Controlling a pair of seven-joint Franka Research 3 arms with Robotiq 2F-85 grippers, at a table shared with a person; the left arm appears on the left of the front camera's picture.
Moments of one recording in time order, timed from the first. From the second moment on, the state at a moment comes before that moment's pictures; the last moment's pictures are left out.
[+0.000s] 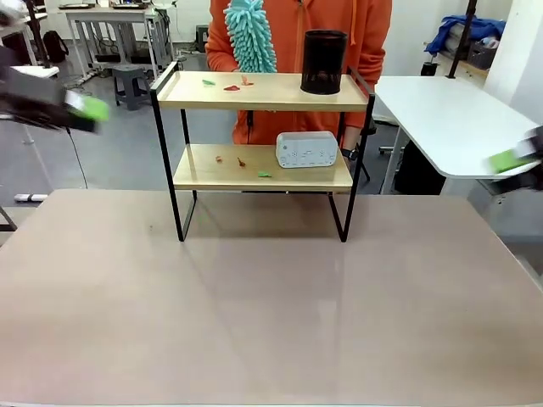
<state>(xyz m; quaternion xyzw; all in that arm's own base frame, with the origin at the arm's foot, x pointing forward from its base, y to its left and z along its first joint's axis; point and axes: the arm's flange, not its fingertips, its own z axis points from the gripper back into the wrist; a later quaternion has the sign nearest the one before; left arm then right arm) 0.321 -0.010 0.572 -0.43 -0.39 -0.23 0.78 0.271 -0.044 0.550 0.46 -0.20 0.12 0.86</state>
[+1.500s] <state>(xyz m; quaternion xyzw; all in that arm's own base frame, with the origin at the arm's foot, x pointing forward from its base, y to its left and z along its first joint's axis) 0.325 0.165 0.471 -0.49 -0.39 0.03 0.78 0.271 -0.180 0.490 0.59 -0.23 -0.17 0.76</state>
